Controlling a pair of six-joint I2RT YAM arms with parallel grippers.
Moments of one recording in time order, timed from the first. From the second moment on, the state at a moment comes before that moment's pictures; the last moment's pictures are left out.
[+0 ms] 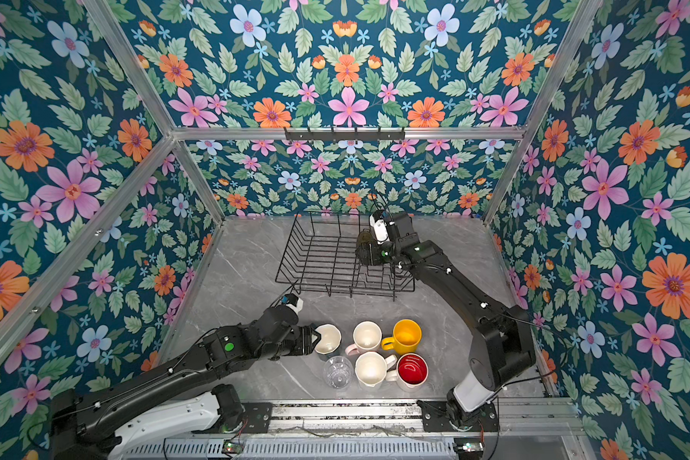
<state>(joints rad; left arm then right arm) -1.02 0.94 0.73 -0.69 -0.08 -0.91 0.45 1.60 1.38 -0.47 -0.23 0.24</state>
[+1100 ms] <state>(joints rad) -1.05 1.19 0.85 -0.80 -0.17 -0.92 0.45 1.49 1.23 -0.43 -0.16 0.23</state>
